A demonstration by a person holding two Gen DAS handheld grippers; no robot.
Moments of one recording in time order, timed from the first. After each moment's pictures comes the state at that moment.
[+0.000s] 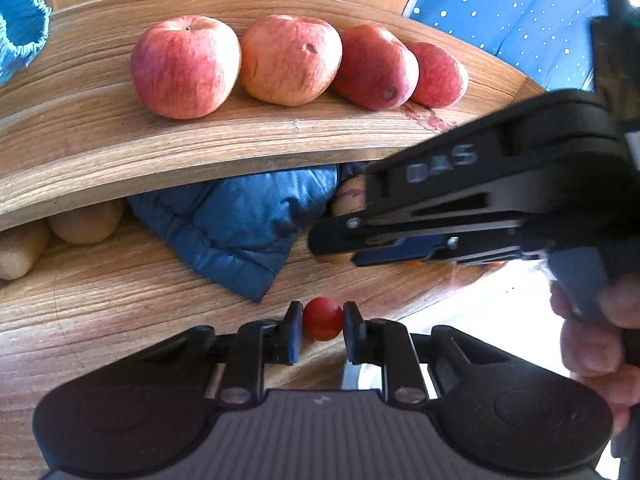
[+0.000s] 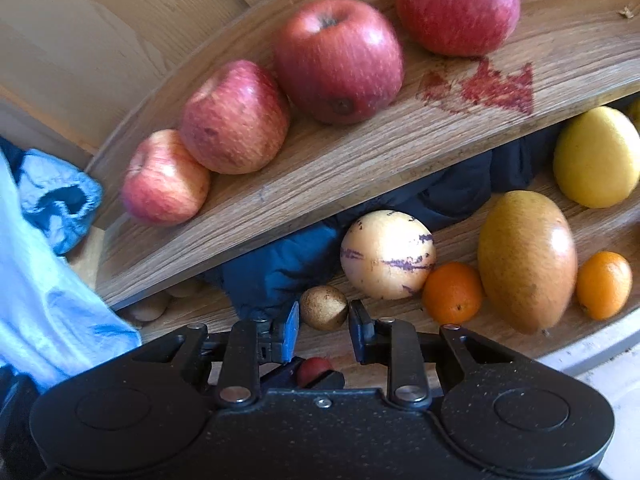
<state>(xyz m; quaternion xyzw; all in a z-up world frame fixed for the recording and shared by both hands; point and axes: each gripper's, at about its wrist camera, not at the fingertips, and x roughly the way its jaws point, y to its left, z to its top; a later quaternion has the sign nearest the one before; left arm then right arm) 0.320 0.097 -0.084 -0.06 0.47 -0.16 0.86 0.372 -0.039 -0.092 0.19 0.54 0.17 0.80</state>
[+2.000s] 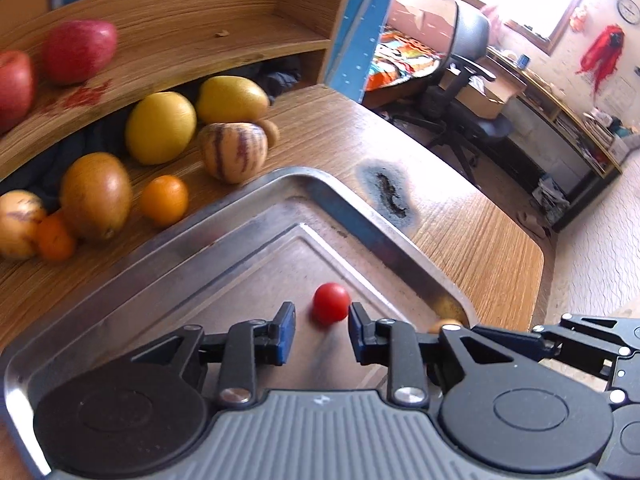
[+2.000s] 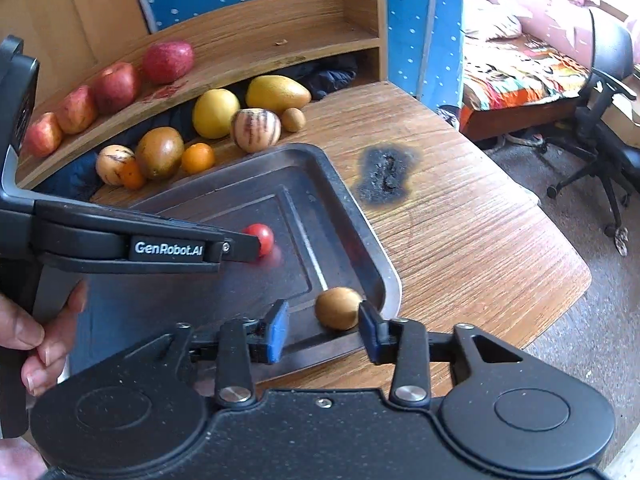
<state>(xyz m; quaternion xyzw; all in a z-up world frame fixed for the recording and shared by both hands) 0.262 -0.113 -0.073 0.04 0.49 -0.32 0.81 0.157 -0.233 -0.068 0.07 0.47 -0.03 0.88</state>
